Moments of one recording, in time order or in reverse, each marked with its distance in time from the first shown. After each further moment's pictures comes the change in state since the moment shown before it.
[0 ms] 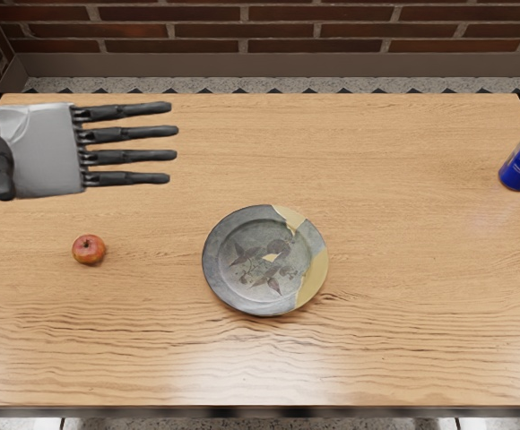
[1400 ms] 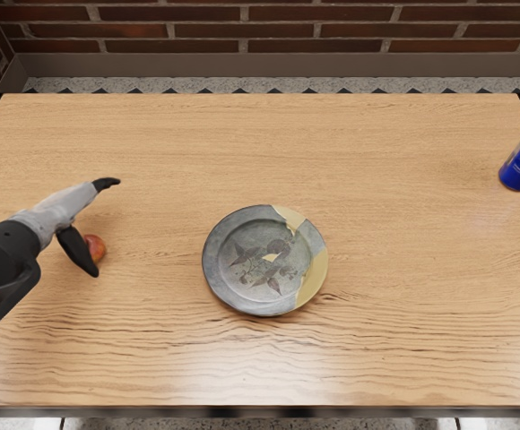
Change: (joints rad) left arm 0.240 -0.391 0.141 -0.040 2.126 0.754 0.000; right arm -0.001 0.000 -0.001 -0.002 0.000 0.000 0.001
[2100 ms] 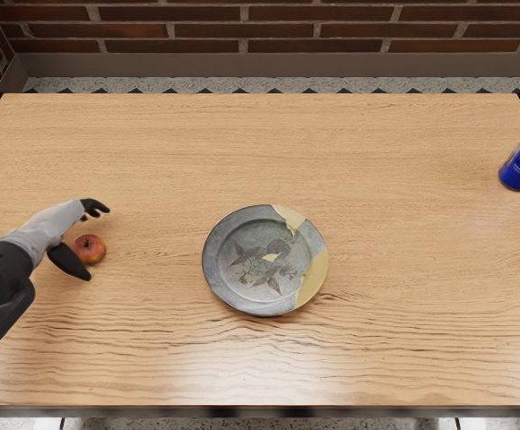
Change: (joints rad) left arm 0.066 0.010 0.030 0.019 0.045 0.080 0.000; right arm 0.002 0.000 -0.001 0.000 -0.001 0.000 0.000
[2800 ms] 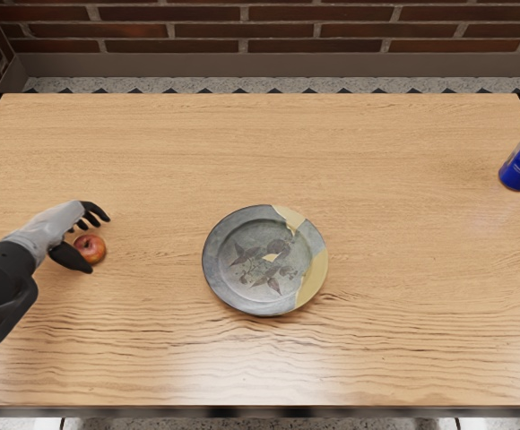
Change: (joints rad) left arm -0.002 -0.025 0.000 0.036 -0.004 0.004 0.000; right arm 0.002 0.000 -0.001 0.000 0.000 0.000 0.000
